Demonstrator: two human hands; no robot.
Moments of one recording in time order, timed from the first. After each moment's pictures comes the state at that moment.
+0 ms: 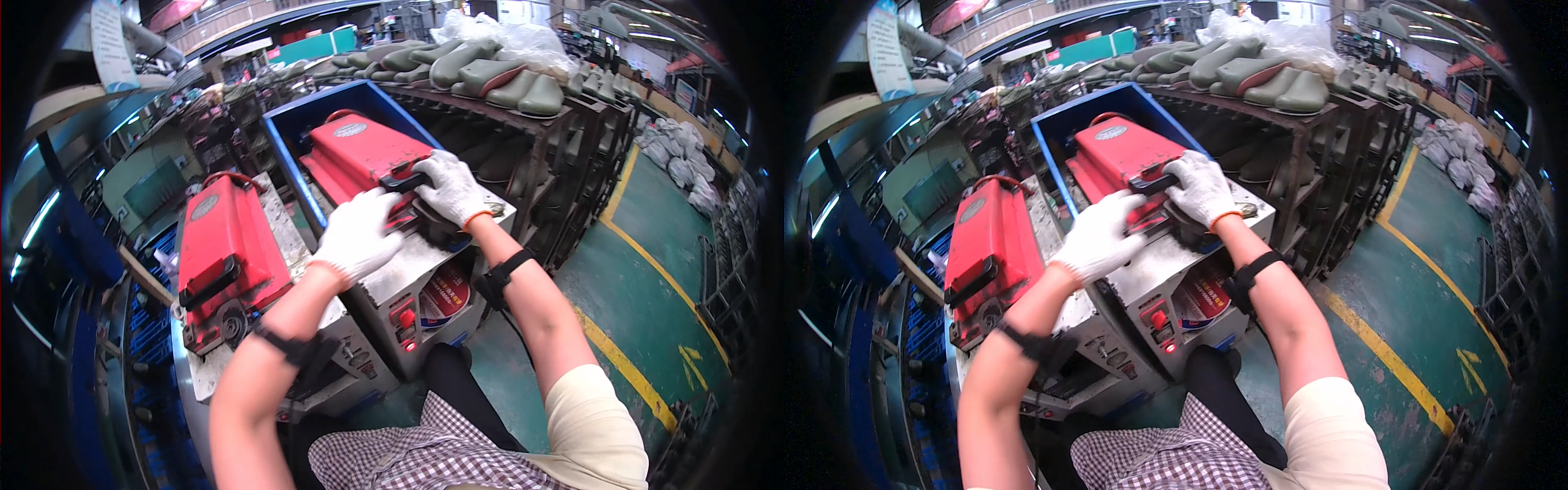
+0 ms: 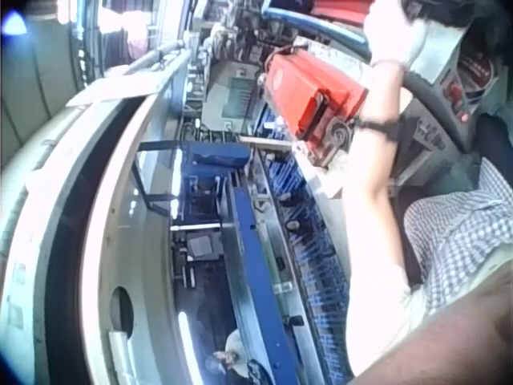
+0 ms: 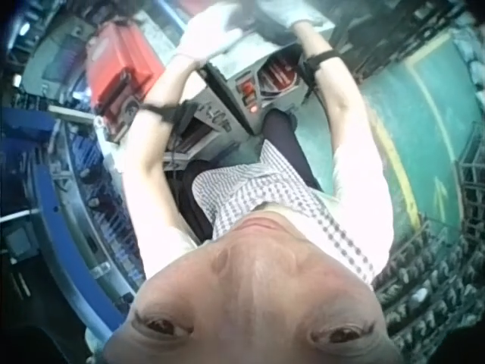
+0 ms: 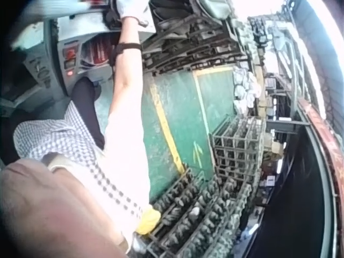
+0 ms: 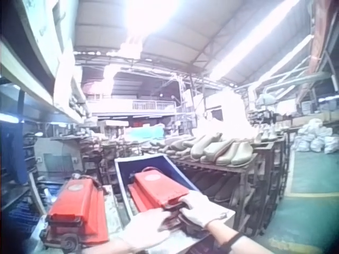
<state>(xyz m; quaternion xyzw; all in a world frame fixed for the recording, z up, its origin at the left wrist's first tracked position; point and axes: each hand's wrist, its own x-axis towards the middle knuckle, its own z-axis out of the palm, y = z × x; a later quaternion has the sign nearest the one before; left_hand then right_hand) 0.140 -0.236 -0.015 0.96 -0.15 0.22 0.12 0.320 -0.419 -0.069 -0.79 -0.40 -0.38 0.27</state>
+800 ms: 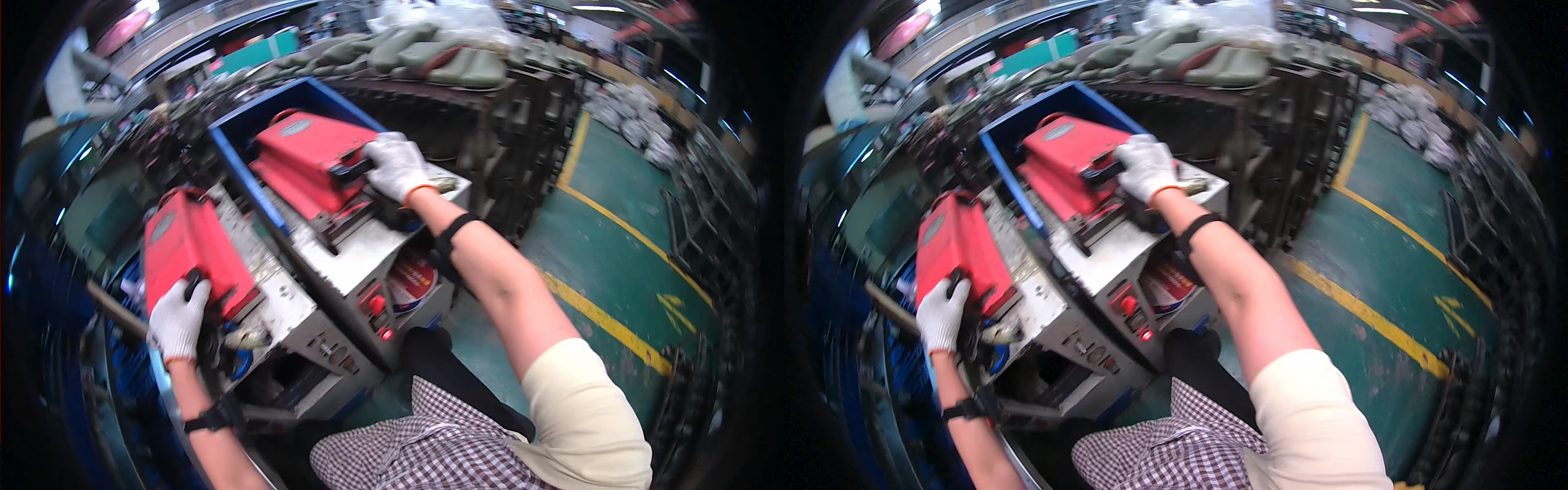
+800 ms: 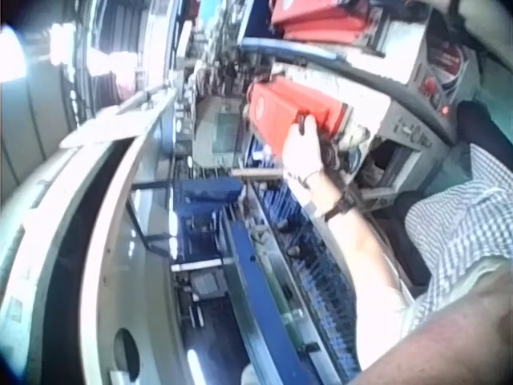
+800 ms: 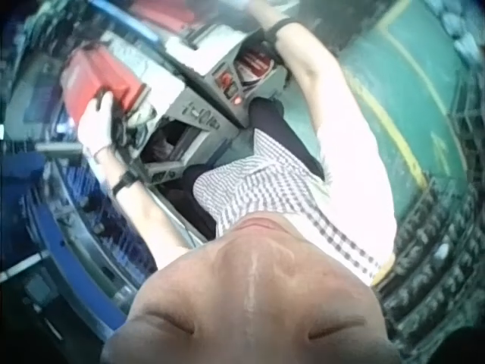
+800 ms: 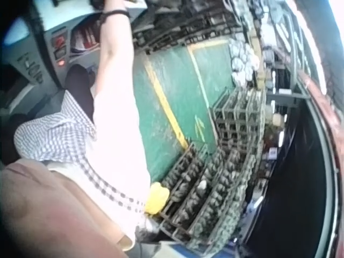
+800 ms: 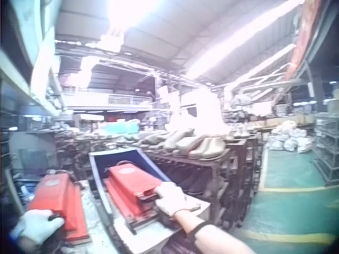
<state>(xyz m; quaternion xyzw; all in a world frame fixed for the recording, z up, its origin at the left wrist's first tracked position) -0.027 -0.059 -0.021 0.93 0.25 0.27 -0.01 0.314 -0.386 -0.058 -0.84 -0.32 -0.38 0.21</state>
